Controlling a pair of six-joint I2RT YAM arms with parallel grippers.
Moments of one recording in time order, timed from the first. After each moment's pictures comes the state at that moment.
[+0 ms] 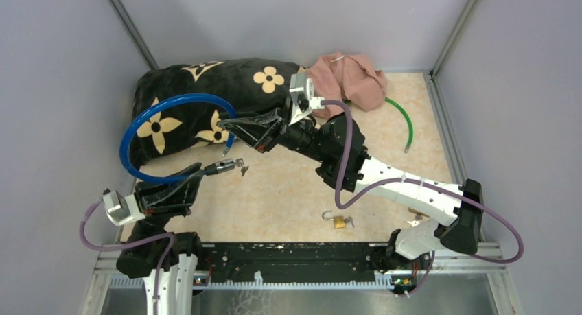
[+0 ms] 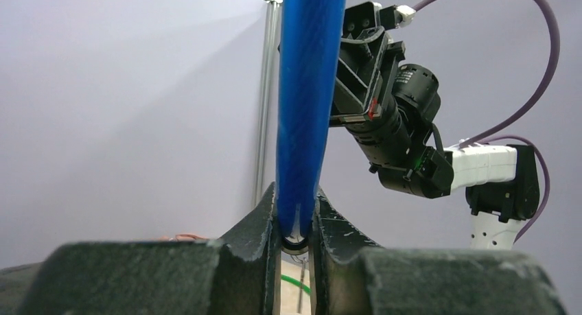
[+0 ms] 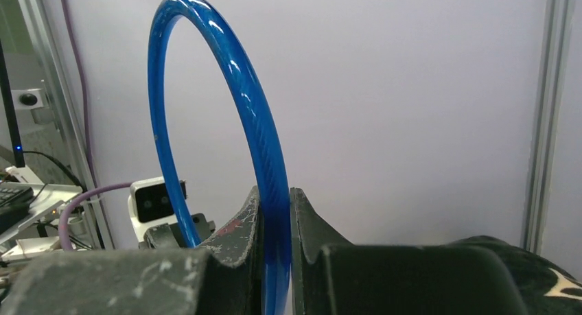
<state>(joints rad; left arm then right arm) 0.09 0.07 0.39 0.80 0.62 -0.98 1.14 1.37 1.33 0.68 -0.25 0.27</state>
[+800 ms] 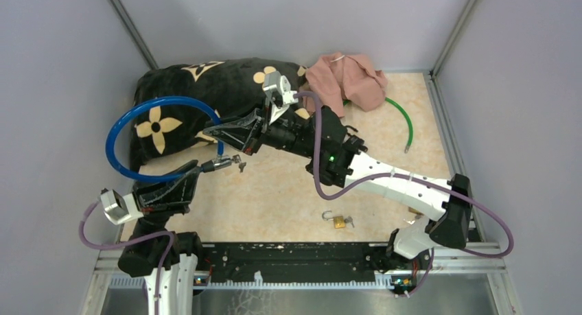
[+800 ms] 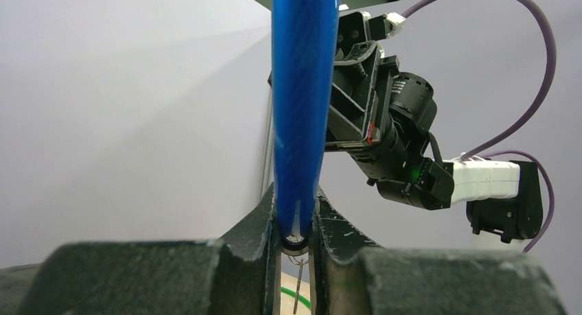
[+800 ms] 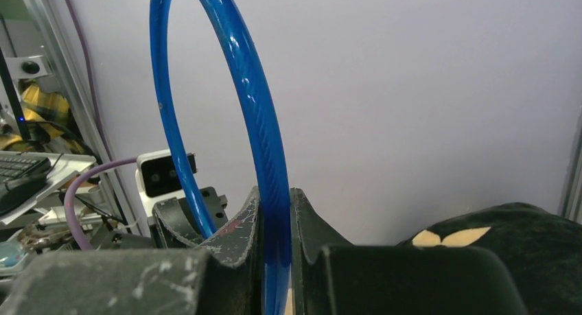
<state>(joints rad) 0.10 0.07 0.37 0.82 0.56 -1.01 1.15 1.45 1.42 0.55 -0.31 0.30</state>
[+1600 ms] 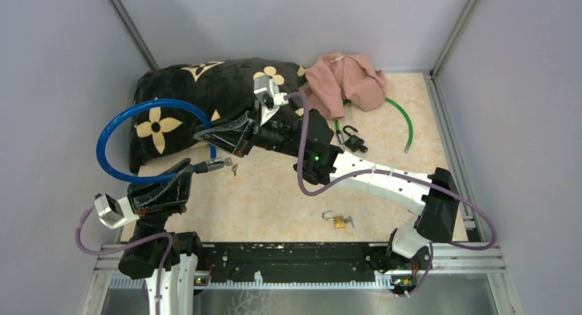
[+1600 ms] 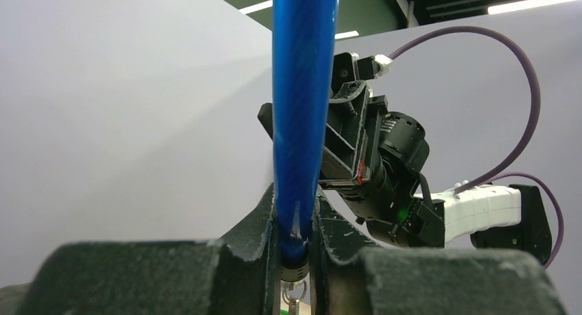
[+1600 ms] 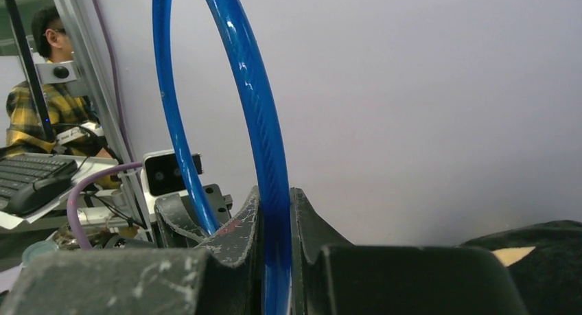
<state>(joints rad) 0.11 0.06 0.37 0.84 0.48 -1.01 1.15 1.55 1.42 0.70 -0.37 0.38</state>
